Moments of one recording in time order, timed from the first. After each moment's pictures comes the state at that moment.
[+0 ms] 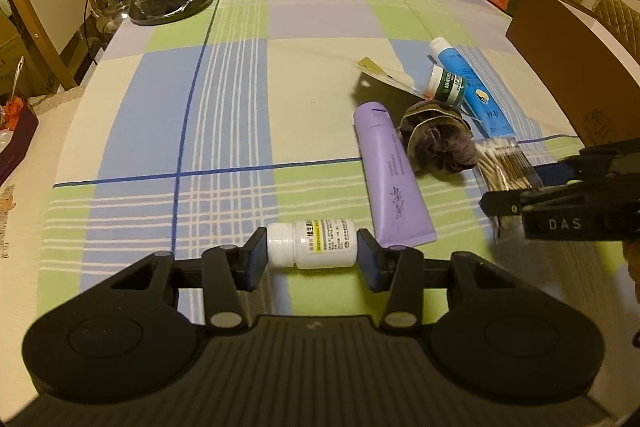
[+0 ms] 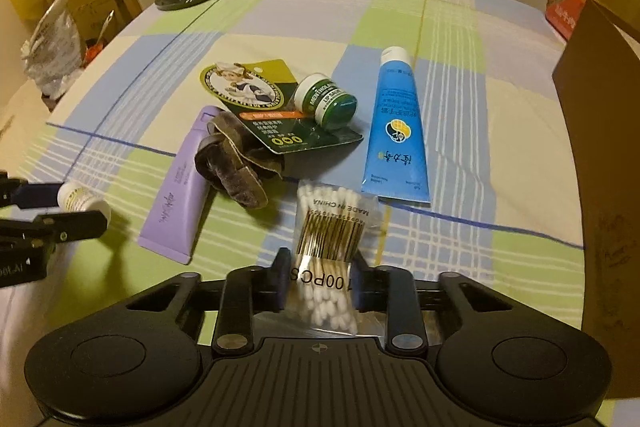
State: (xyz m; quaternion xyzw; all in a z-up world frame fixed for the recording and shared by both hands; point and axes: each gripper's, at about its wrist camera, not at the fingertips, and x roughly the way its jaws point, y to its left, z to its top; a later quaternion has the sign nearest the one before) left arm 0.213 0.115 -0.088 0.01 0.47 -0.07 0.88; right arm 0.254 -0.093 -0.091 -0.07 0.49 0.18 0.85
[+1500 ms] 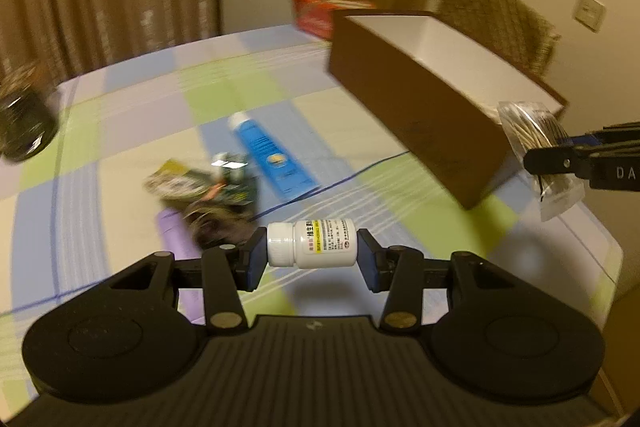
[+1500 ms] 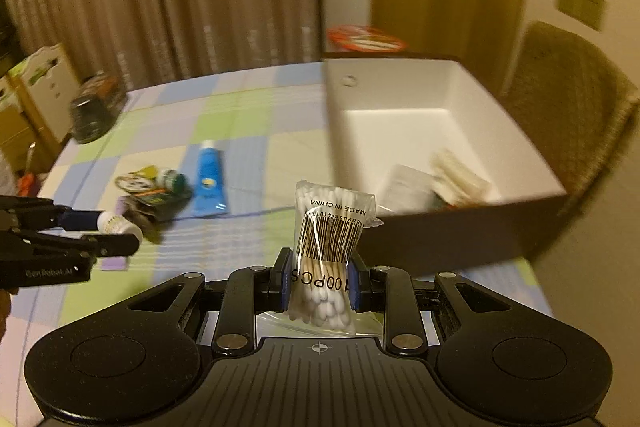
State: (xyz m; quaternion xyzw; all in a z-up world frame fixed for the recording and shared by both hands) left arm 0.184 -0.002 -0.020 0.07 0.39 -0.28 0.88; right arm 0.109 -0.245 0.029 0.03 0.39 0.00 0.92
